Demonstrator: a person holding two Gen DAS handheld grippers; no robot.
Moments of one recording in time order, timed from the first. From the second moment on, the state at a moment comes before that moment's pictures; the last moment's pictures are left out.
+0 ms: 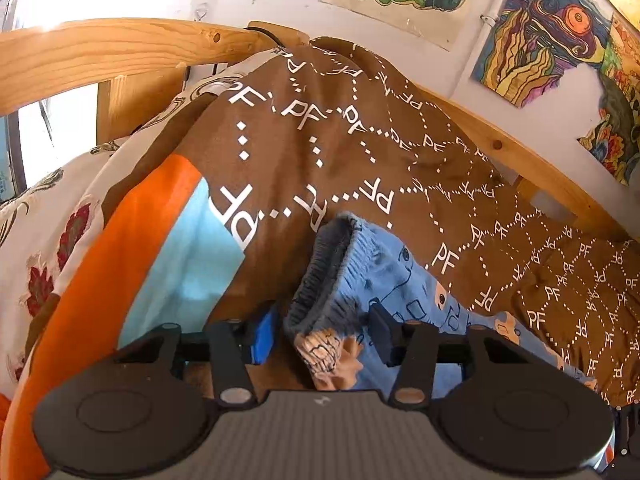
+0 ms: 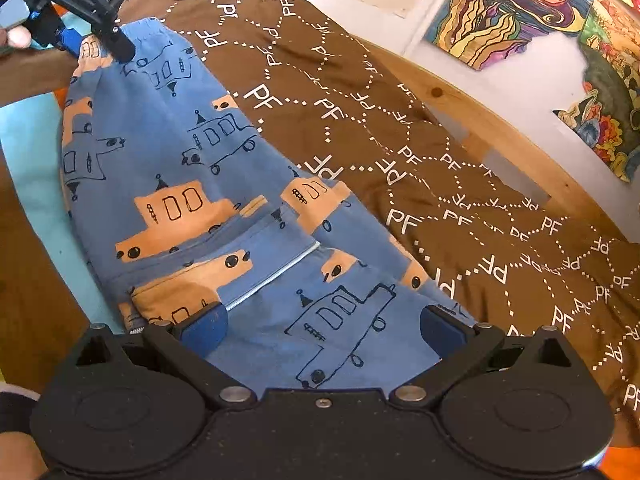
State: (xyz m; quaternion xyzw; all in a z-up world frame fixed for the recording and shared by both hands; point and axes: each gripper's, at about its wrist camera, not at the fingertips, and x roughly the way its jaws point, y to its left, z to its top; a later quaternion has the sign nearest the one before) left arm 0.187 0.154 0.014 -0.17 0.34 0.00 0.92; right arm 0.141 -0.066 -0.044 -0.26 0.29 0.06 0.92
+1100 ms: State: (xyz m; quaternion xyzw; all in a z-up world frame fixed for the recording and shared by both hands) left arm 0.180 0.147 0.013 -0.17 0.30 0.02 0.94; right arm 0.167 -0.060 -0.023 -0.21 0.30 0.06 0.93
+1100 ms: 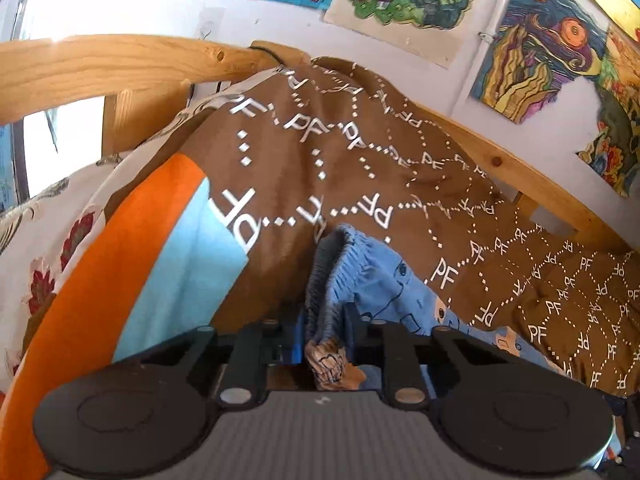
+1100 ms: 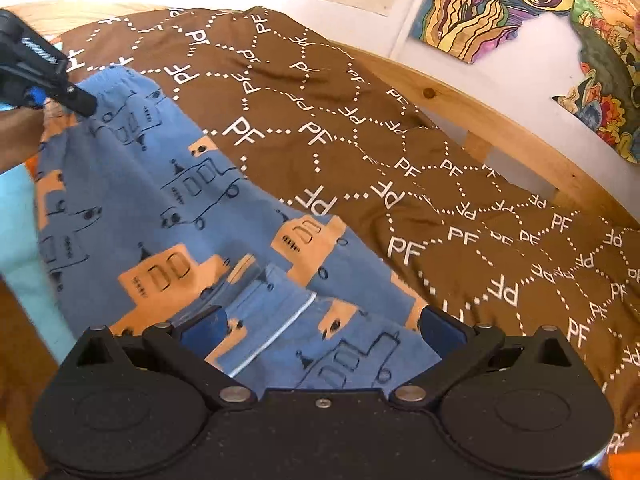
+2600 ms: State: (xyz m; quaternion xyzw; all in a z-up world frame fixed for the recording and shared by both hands) left arm 0.151 -0.183 -0.007 0.07 0.35 -0.32 0.88; right arm 0.037 -0.254 -0.002 -0.16 0.27 -0.16 0.94
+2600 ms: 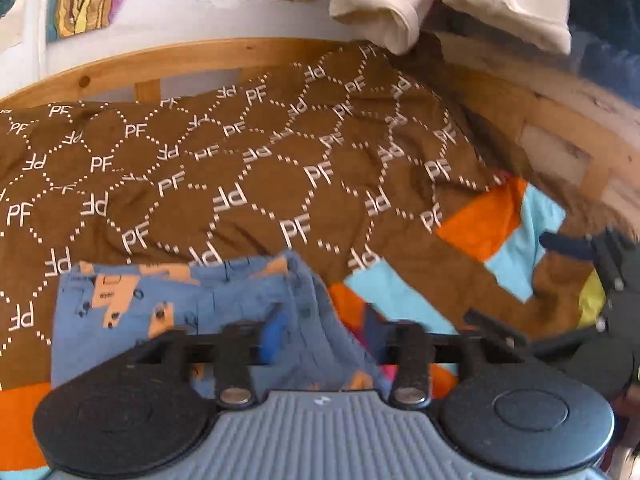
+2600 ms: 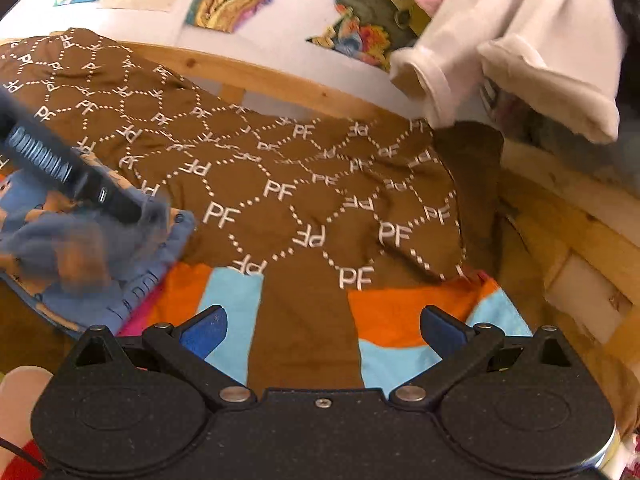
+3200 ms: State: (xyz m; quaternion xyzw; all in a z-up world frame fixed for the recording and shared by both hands) left arm 0.106 -0.140 -0.034 0.17 0.32 -0.31 0.88; right arm 0.099 -0.236 0.000 0.03 0.33 -0.01 0.94
